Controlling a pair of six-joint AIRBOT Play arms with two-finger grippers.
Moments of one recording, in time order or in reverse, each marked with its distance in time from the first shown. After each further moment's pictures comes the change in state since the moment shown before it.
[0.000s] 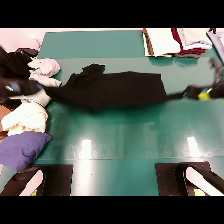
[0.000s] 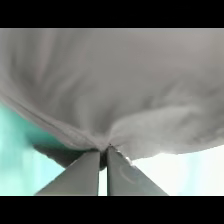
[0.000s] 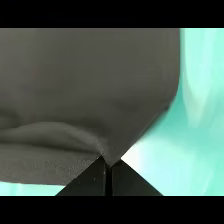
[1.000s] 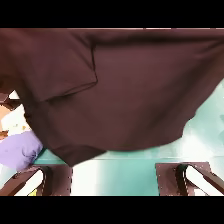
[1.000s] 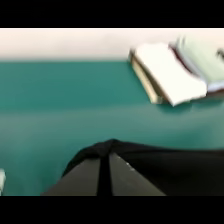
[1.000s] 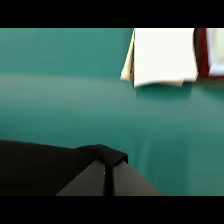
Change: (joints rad) left arm -0.001 -0.138 0.560 0.050 -0.068 -0.100; right arm -0.061 -0.027 0.662 -0.059 0.202 0.072
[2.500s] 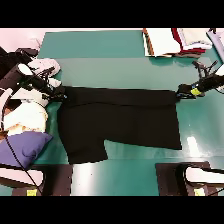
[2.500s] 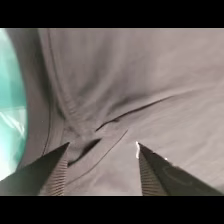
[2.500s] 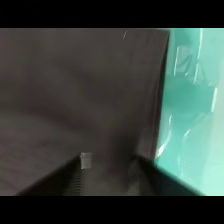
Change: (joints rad) left arm -0.098 -0.631 -0.365 0.155 -0.053 0.039; right arm 0.127 -0.378 -0.505 -0.167 -0.137 0.039
